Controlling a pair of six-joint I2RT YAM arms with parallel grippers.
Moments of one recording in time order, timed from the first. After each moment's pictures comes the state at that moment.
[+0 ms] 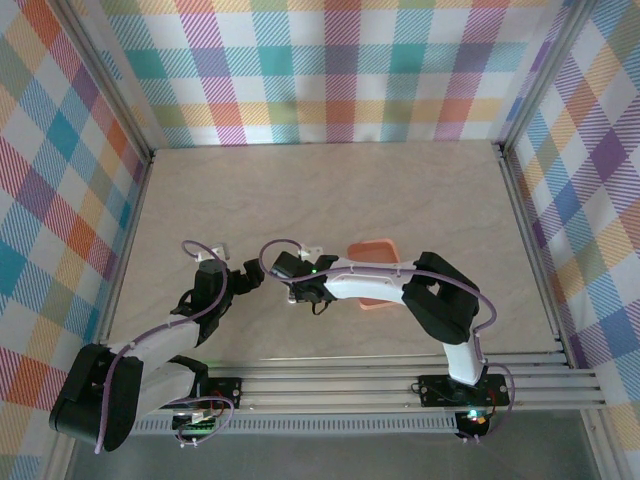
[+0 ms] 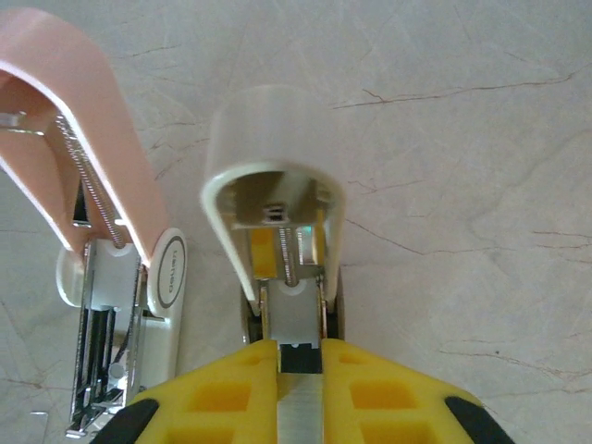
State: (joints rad) left arm -0.31 1.08 0.23 0.28 -0.12 -0.53; right arm 1.10 1.96 1.35 -0.63 0.38 0.89
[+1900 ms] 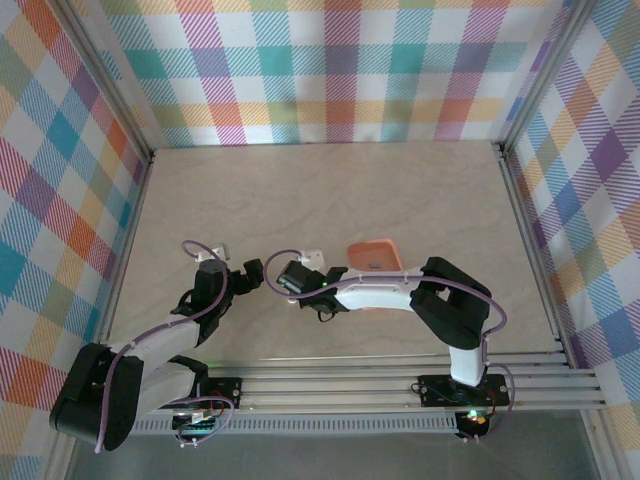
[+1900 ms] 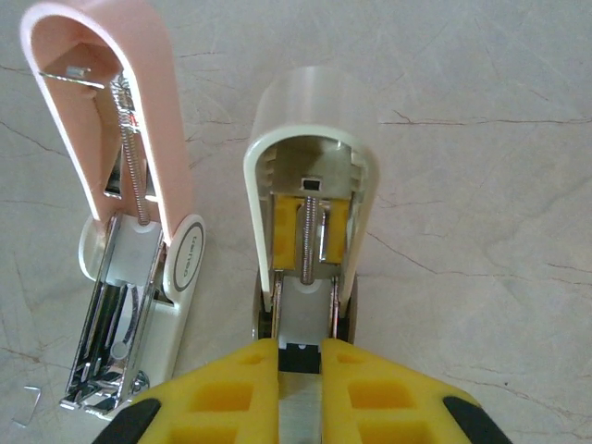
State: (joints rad) left arm -0.31 1.09 0.23 0.28 -0.12 -0.53; right arm 1.12 1.88 1.17 -0.41 0.42 0.76
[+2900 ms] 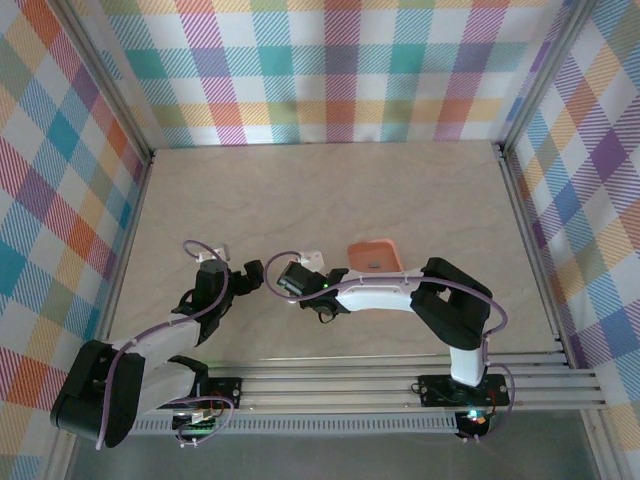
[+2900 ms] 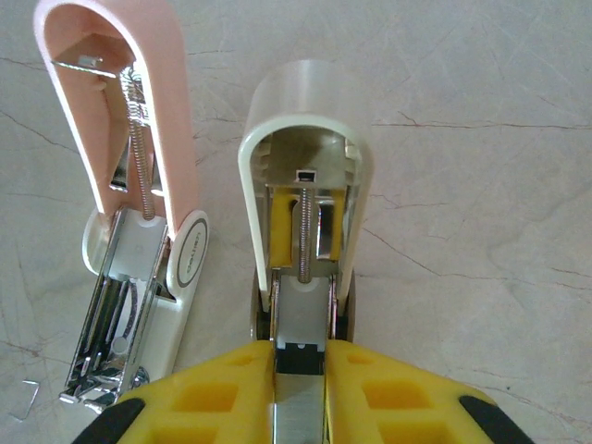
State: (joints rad) left arm -0.31 1.10 0.23 0.28 -0.12 -0.53; right arm 1.13 1.88 1.16 -0.39 0.42 0.75
